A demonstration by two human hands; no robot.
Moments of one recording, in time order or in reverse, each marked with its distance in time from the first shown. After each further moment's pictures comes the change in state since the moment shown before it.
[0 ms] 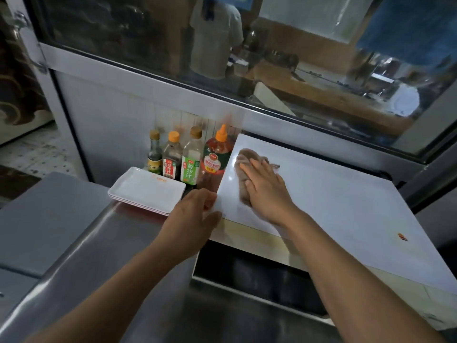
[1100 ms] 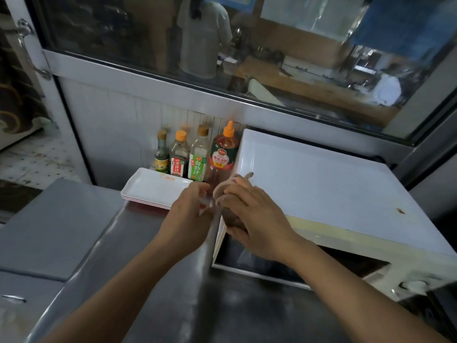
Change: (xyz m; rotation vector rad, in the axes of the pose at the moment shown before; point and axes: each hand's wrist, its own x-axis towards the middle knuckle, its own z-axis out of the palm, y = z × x) left_hand -0.026 -0.026 -0.040 -0.146 0.005 0.010; right_hand -0.067 -0.068 0.028 -0.201 0.127 -0.375
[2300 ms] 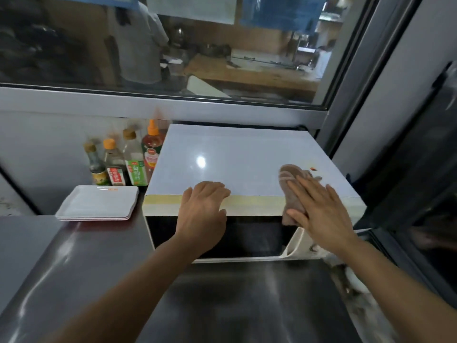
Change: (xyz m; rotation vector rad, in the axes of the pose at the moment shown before) left_hand -0.018 0.091 0.135 0.513 -0.135 0.416; right_hand -0.220 0.139 -0.037 -0.211 -0.068 0.648
